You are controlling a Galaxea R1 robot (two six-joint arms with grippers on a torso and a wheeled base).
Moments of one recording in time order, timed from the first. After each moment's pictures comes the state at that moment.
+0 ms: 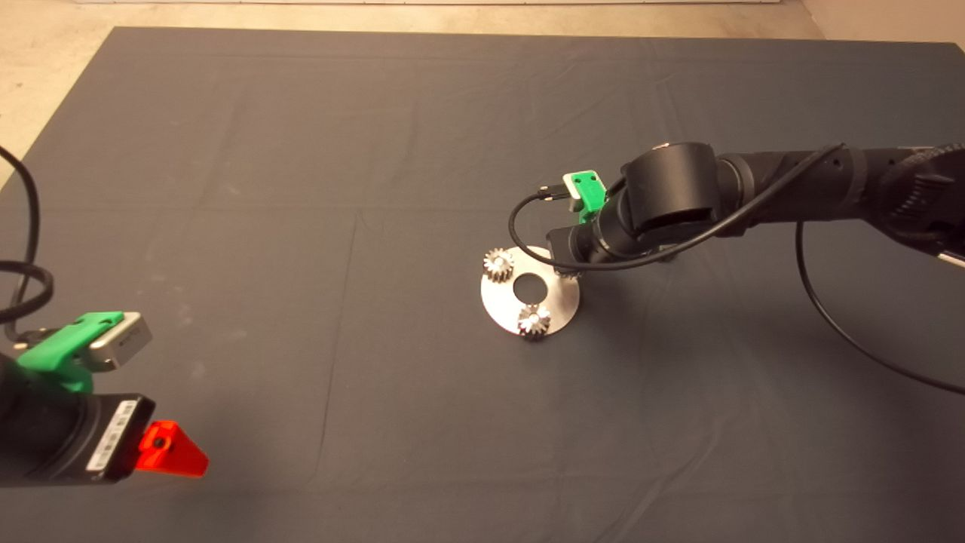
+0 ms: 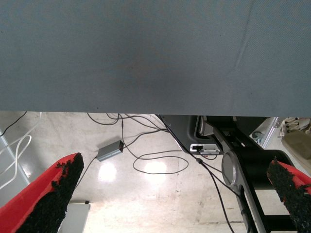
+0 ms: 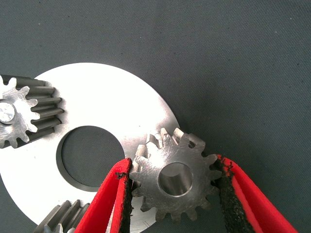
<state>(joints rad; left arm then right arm) -0.60 1.81 -0.43 -0.04 1.52 -1.43 0.30 2.68 -1.07 -0.68 -1.53 1.46</state>
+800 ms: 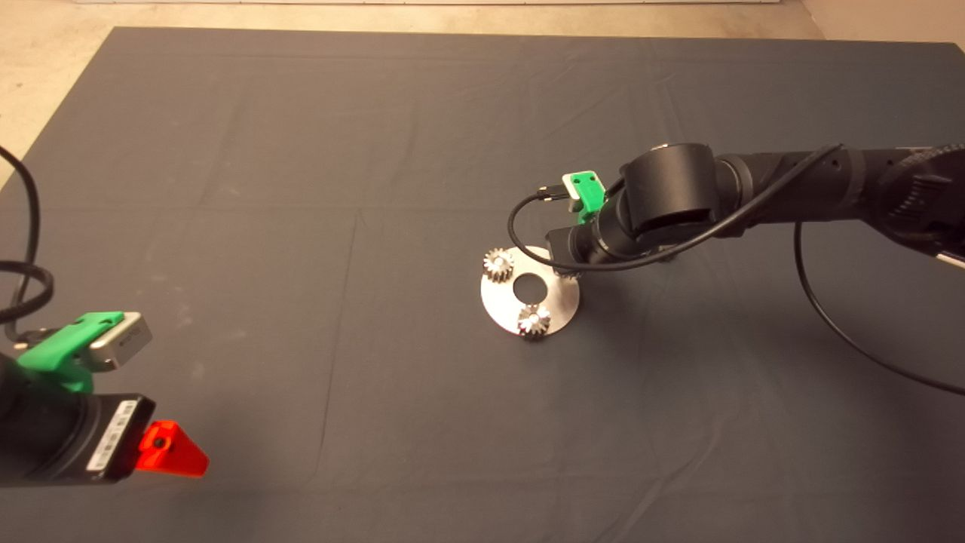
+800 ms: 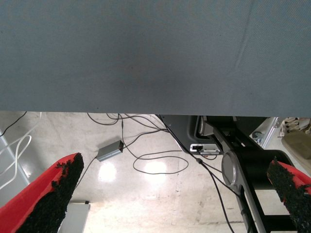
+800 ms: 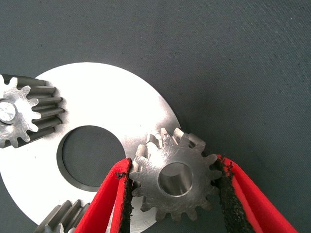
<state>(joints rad) -0.60 1.81 -0.43 -0.04 1.52 -1.43 0.30 2.68 -1.07 -0.68 -1.53 1.46</state>
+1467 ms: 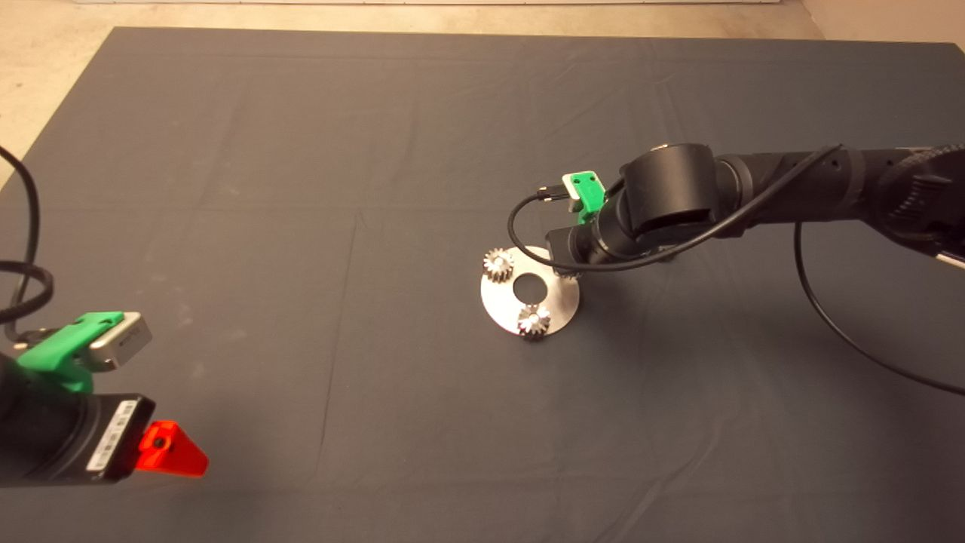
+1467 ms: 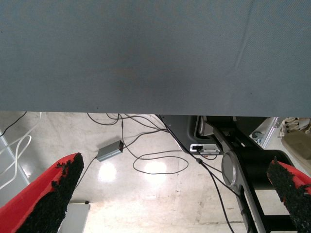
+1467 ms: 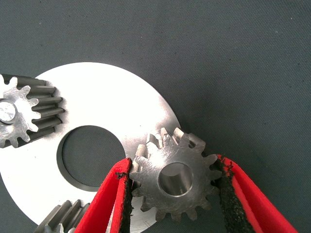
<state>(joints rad) -0.60 1.81 -0.43 -0.04 1.52 -1.43 0.30 2.68 -1.07 -0.68 -1.53 1.46</state>
